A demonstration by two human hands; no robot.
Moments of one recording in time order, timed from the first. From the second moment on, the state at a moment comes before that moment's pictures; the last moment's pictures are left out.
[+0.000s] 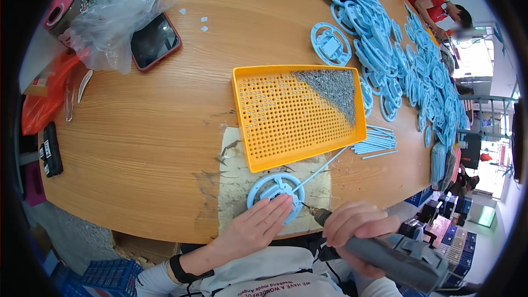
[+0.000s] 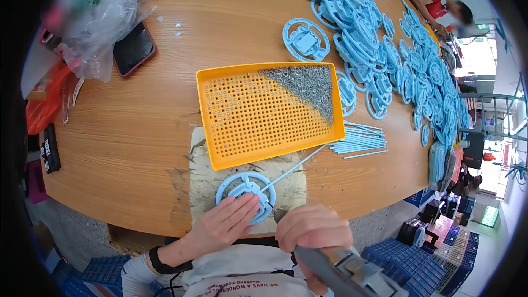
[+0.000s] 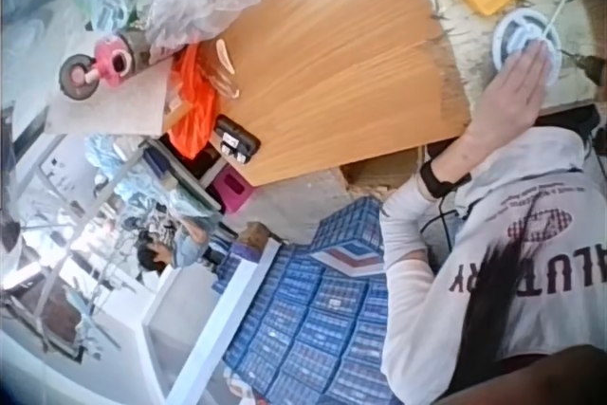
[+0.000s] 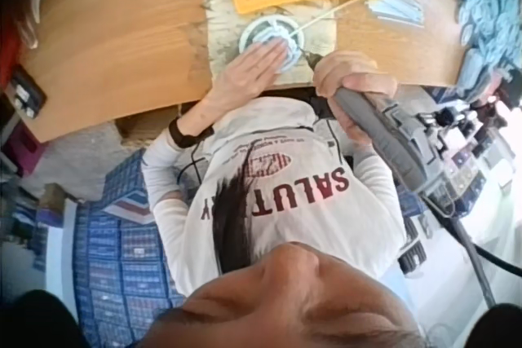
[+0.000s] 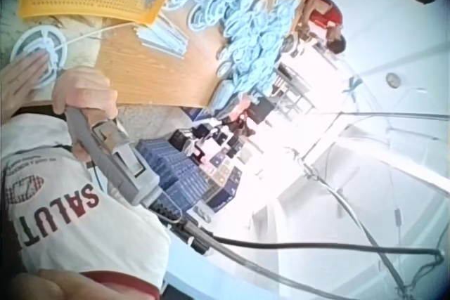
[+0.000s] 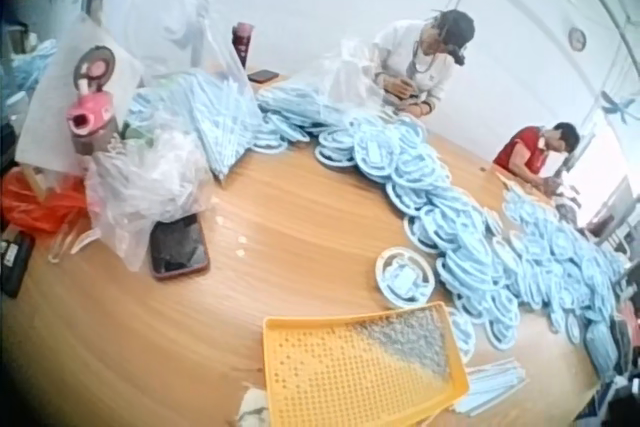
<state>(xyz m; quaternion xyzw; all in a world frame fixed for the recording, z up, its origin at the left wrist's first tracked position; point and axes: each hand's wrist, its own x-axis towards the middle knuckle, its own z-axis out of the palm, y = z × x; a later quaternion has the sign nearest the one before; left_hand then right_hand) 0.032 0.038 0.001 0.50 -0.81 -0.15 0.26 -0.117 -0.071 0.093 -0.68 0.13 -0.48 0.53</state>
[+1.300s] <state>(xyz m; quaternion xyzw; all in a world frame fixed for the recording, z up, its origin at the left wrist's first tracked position) 0.034 0.035 0.002 0.51 -0.81 -0.13 0.27 -0.110 -0.109 0.108 -0.67 0.02 -0.38 0.64</state>
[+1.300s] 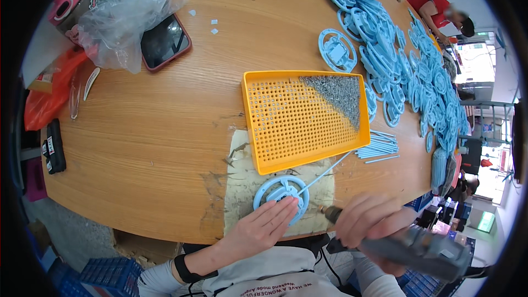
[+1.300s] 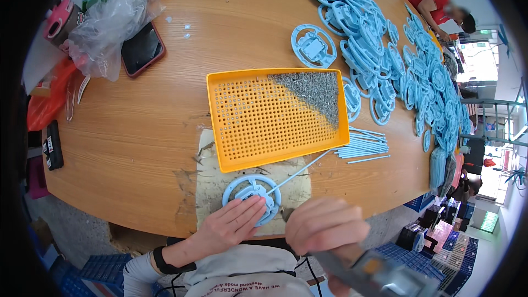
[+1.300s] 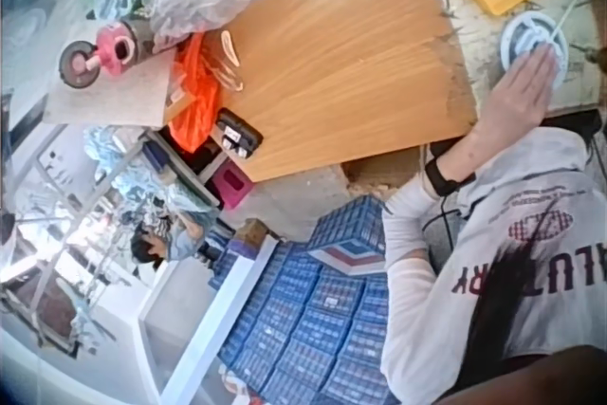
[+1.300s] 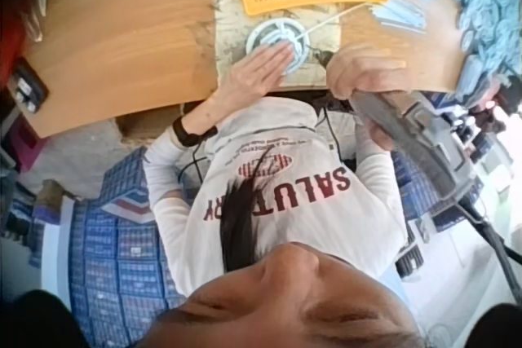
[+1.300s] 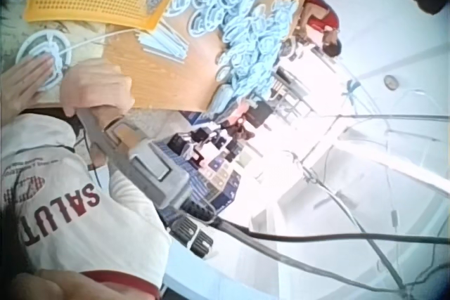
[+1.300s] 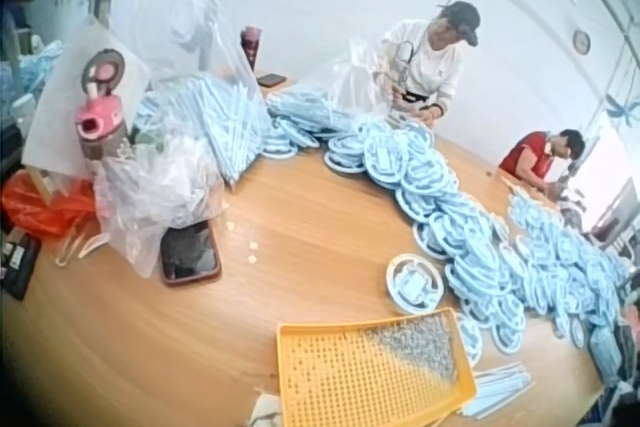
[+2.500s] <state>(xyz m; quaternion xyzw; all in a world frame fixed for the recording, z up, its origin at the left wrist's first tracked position) 0.036 0.034 0.003 0.50 -0.81 -0.11 0.27 -0.029 -0.170 0.077 -0.68 0.18 -0.50 0.51</state>
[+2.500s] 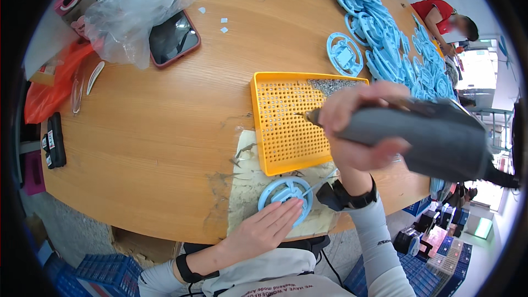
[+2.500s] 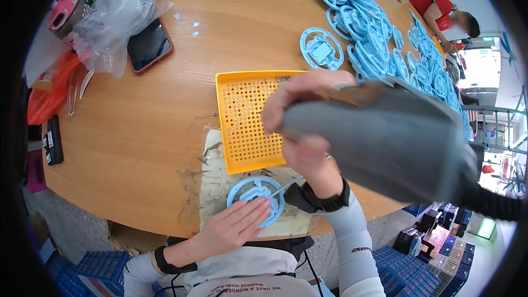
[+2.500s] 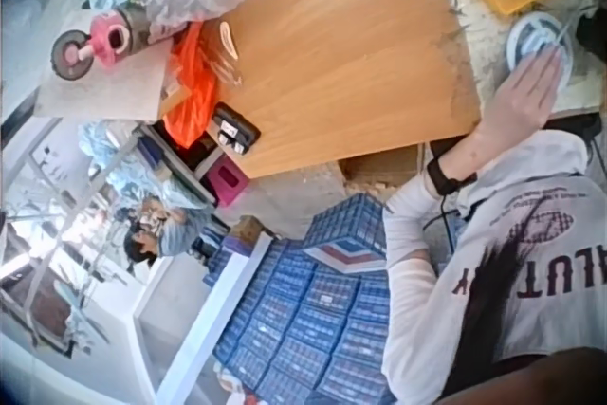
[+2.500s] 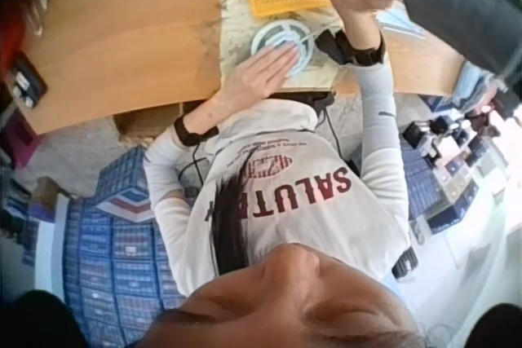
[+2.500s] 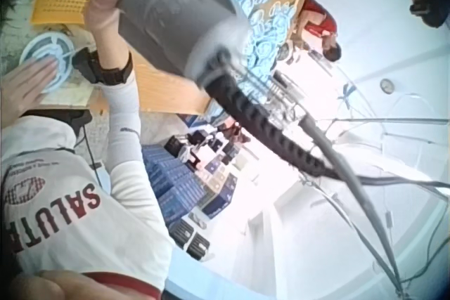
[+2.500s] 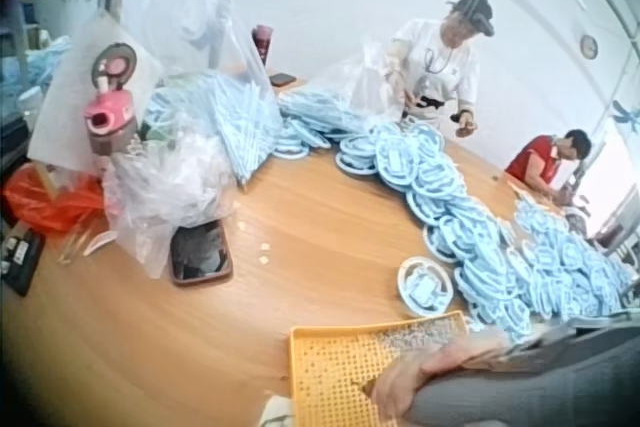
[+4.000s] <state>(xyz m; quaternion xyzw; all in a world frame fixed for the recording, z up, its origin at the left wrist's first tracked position) 0.026 0.046 -0.014 0.48 -0.74 -0.20 0.43 -0.041 -0.089 0.049 -0.72 -0.06 -0.39 0.57</state>
